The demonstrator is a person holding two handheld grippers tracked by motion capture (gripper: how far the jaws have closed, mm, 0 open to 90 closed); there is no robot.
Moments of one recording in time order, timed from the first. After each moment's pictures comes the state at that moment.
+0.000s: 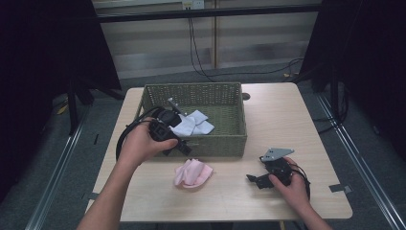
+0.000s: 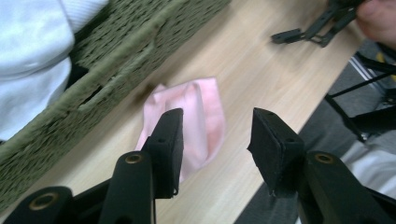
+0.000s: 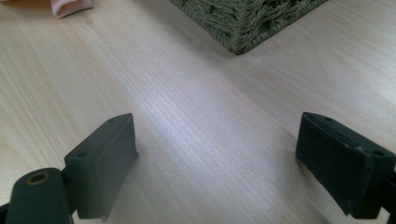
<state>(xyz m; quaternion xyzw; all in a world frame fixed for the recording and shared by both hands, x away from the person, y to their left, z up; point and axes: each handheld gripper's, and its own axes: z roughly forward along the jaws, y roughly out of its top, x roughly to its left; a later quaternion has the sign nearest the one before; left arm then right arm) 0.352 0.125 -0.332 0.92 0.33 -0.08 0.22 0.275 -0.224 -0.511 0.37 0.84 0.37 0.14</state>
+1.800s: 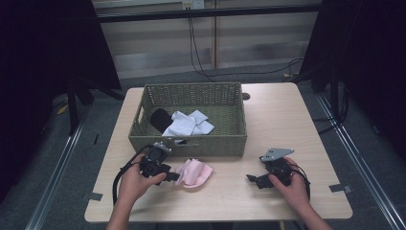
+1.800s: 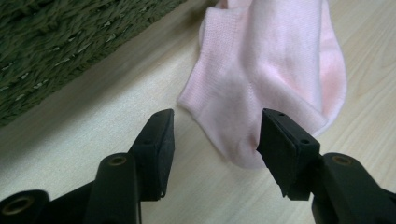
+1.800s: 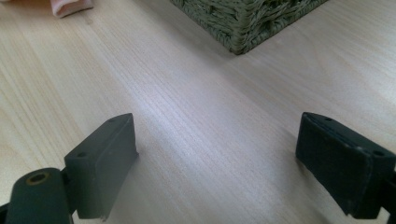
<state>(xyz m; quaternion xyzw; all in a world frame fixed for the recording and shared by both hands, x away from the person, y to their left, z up) 0.323 0.178 -0.458 0.90 0.36 -0.03 0.25 0.275 -0.224 -0.511 0.37 0.84 0.37 0.14</state>
